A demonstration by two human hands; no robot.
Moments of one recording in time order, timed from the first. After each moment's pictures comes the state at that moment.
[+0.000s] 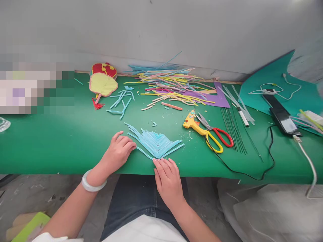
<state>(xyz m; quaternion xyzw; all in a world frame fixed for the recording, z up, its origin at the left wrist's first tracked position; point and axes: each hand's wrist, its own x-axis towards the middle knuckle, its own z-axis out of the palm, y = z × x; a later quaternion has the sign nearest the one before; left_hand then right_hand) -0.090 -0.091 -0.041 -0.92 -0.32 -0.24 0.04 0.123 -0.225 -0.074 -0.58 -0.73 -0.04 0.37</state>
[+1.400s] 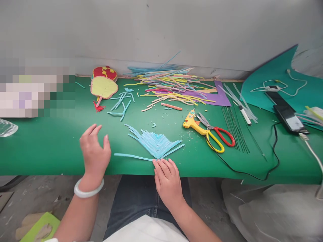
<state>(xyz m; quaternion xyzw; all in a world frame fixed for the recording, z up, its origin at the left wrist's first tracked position) -0.108 -0.101 -0.025 -0.71 -0.58 -0.38 0.12 0.121 -0.225 -0.077 -0.59 -0.72 -0.07 0.36</state>
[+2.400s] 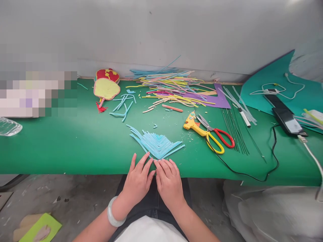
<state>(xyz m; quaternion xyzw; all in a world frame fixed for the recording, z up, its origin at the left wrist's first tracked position) -0.029 -0.190 -0.070 -0.88 -0.40 -0.25 0.02 0.123 -0.229 -0.080 -0.59 -0.73 -0.04 0.34</state>
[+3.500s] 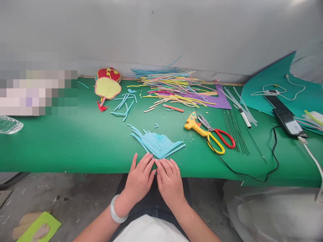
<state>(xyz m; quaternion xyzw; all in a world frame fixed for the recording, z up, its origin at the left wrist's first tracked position) -0.028 -0.191 -0.076 -0.87 -0.40 -0.28 0.03 0.122 -0.228 -0.081 -0.59 -0.73 -0.05 0.35</state>
